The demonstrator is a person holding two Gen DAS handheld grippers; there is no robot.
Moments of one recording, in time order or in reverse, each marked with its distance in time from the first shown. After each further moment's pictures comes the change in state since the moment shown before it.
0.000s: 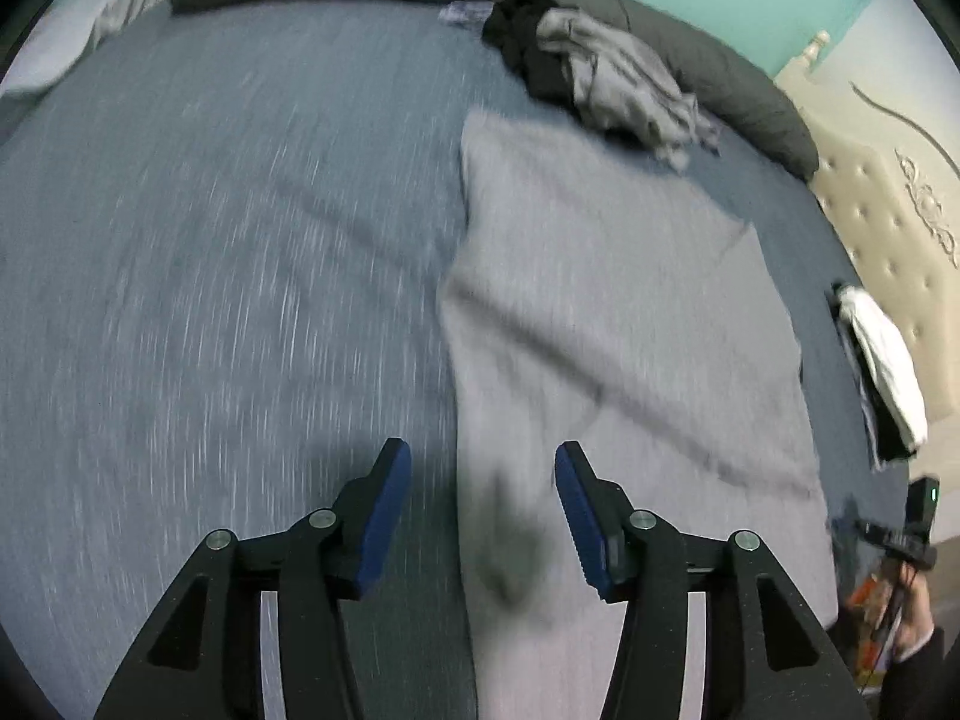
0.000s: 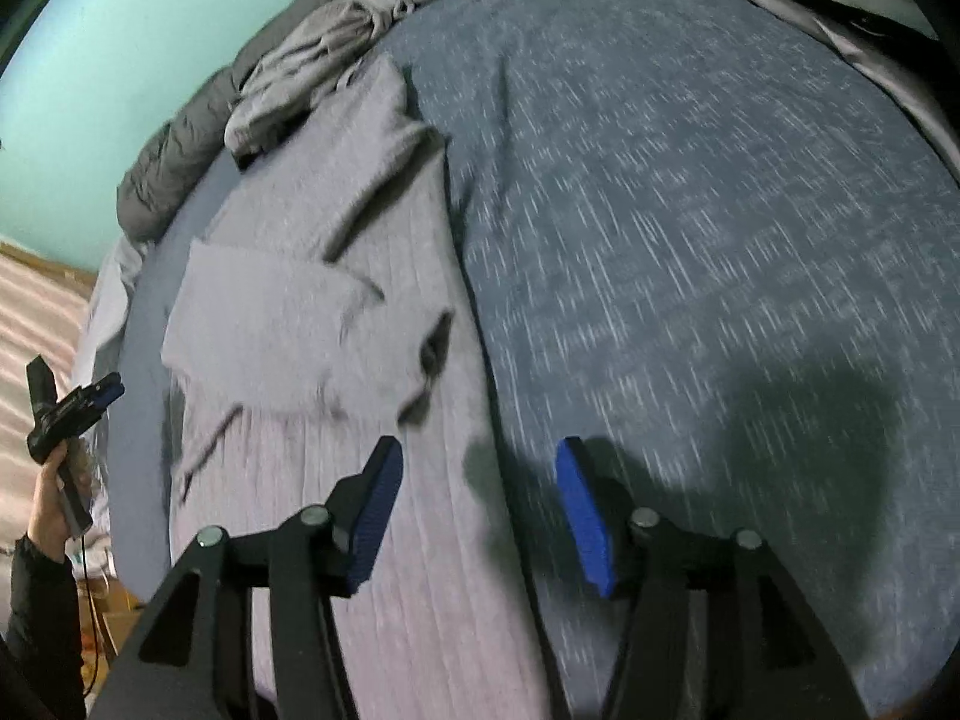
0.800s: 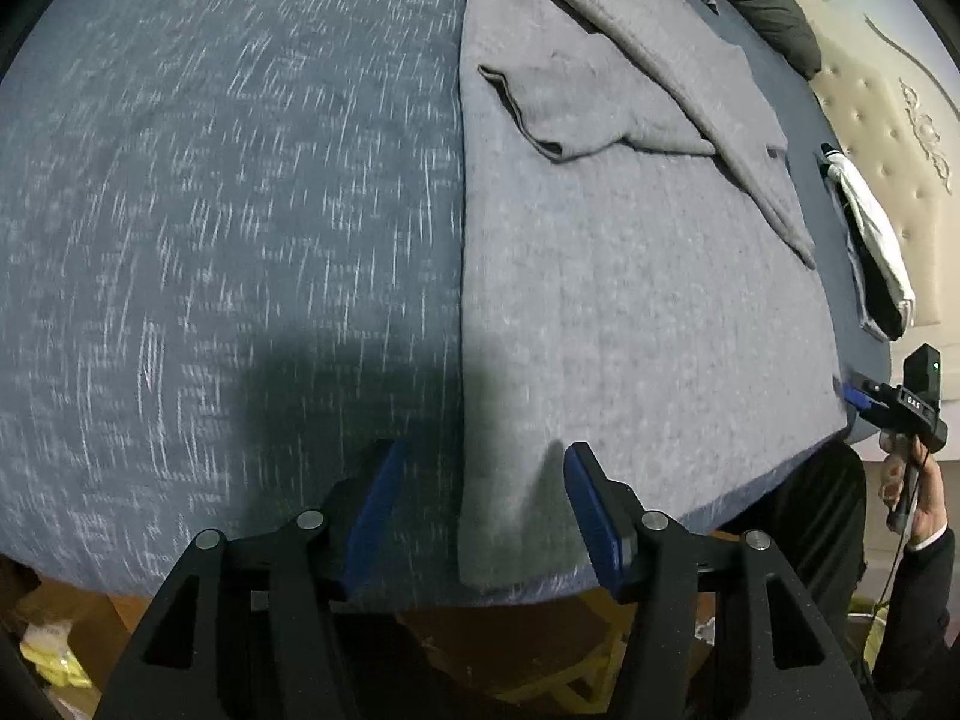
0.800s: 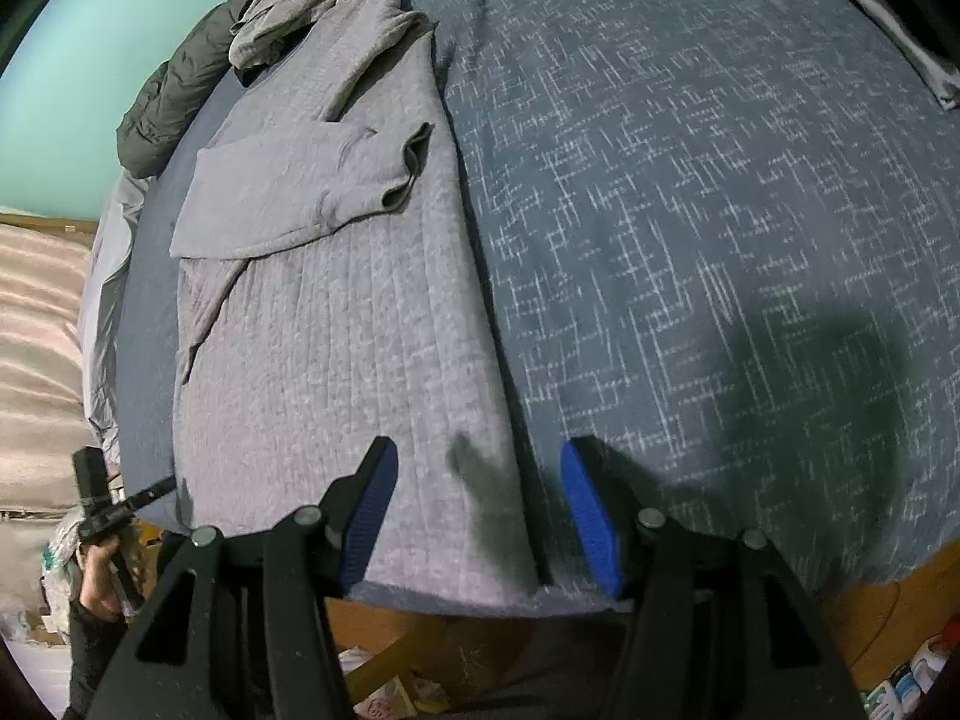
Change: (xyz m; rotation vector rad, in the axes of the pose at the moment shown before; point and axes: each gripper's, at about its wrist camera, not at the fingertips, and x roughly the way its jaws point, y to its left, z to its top) left arm 0.002 -0.002 -0.193 -0.067 0.278 -0.076; right arm -0.027 -0.016 -0.071 0.014 0.176 0.019
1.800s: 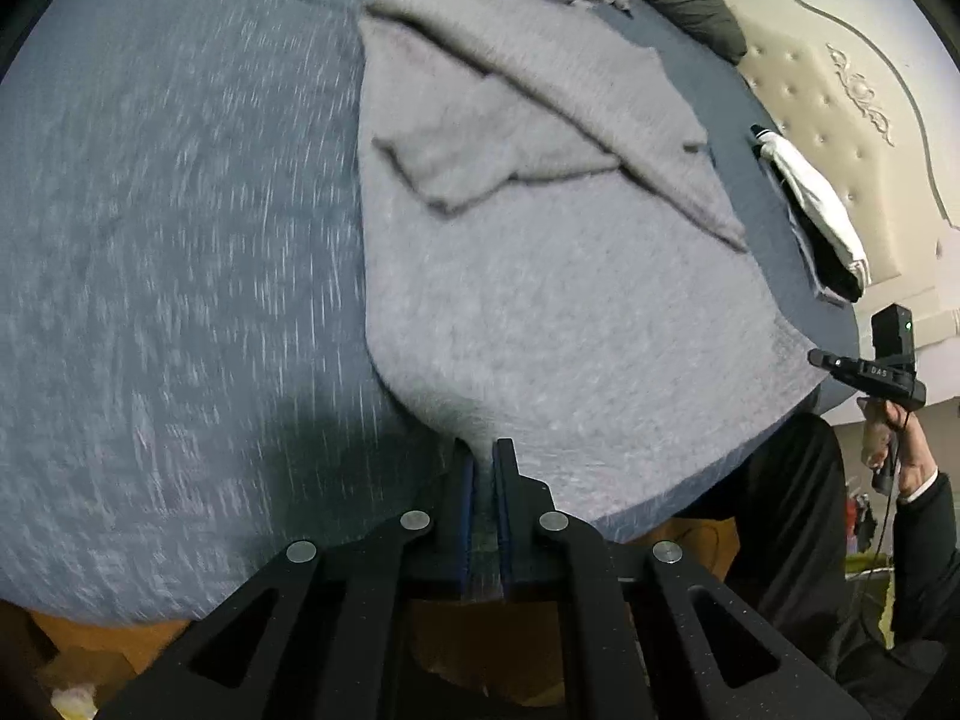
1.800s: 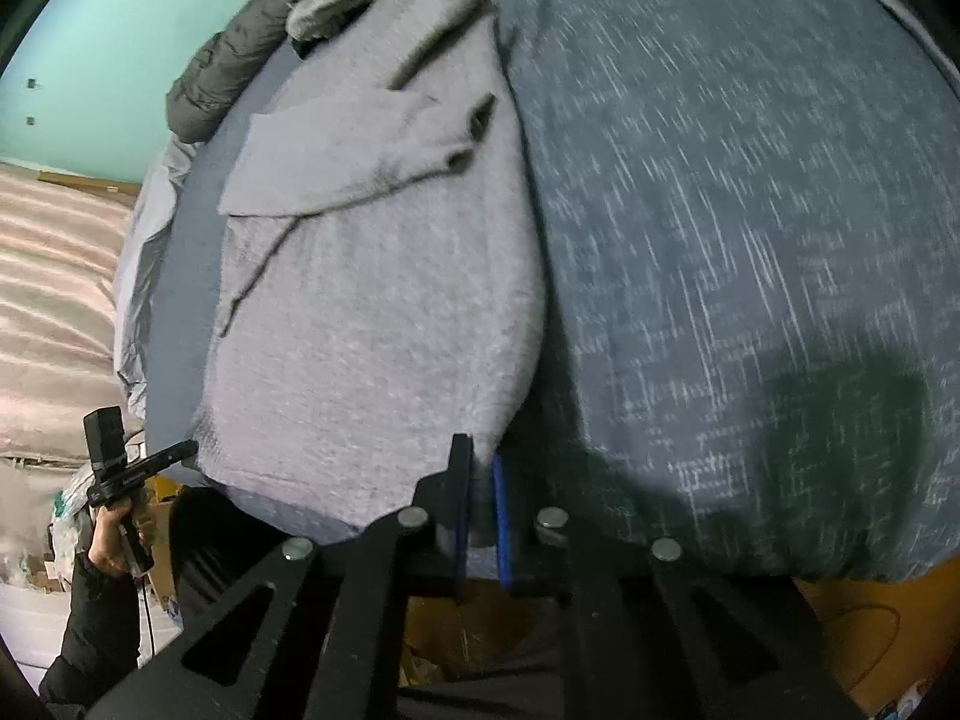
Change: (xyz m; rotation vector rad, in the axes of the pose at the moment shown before) left arm -0.040 -0.039 0.014 0.159 -0.098 -0.052; right arm -0.010 0.011 -0.014 -0.110 0.007 0.086
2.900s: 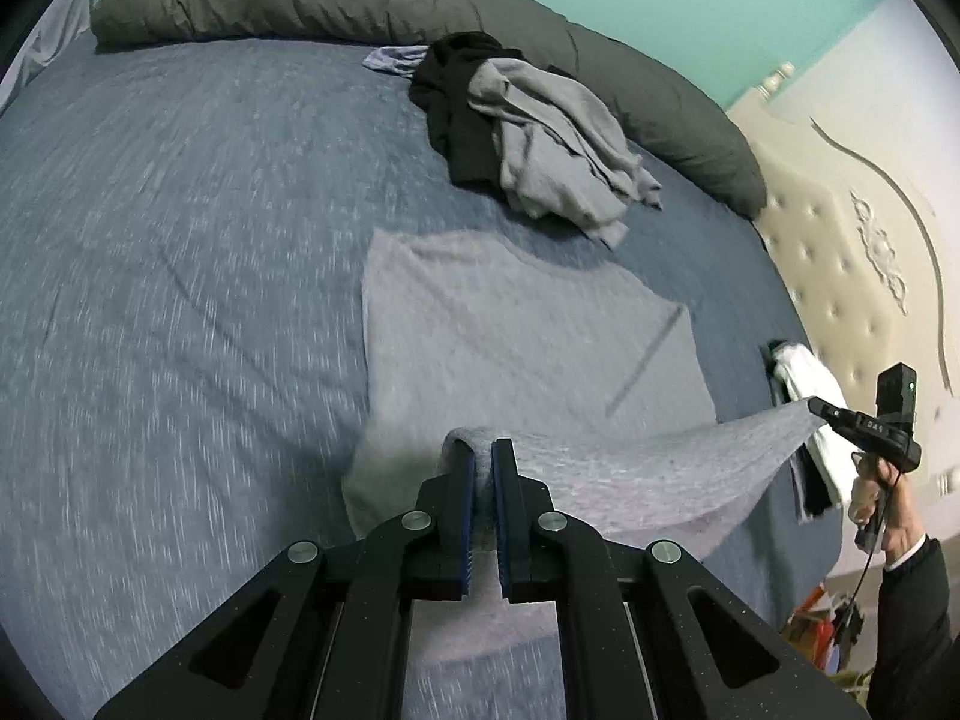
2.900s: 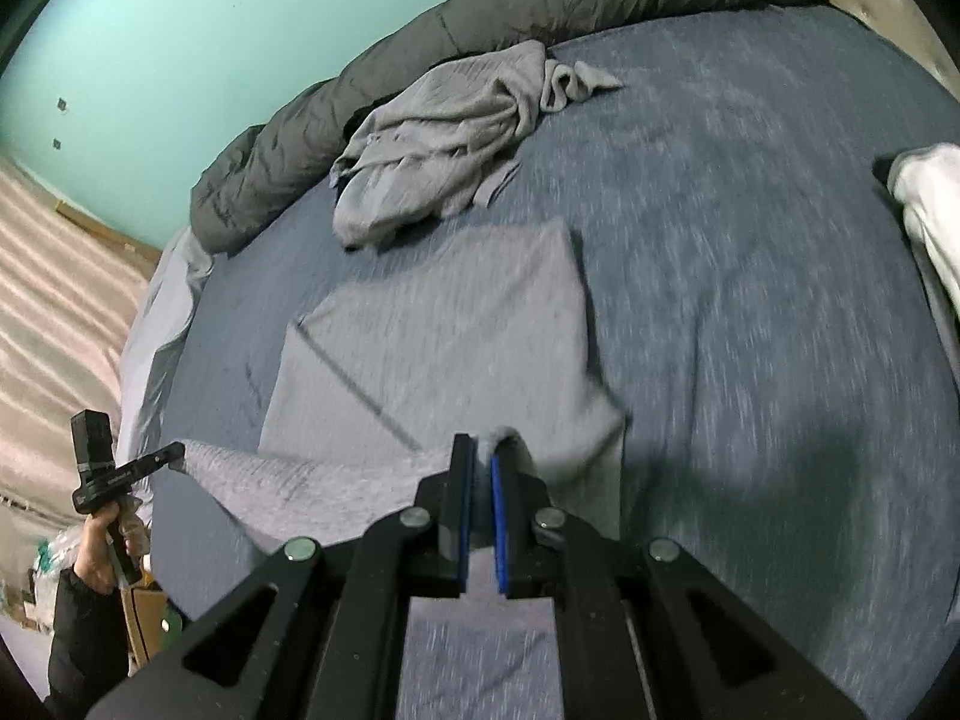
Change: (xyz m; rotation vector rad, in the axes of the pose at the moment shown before) left arm -0.025 0.031 0.327 -0.061 -0.213 -0.017; right arm -0.031 0.093 0.297 -0.106 -0.234 -0.025
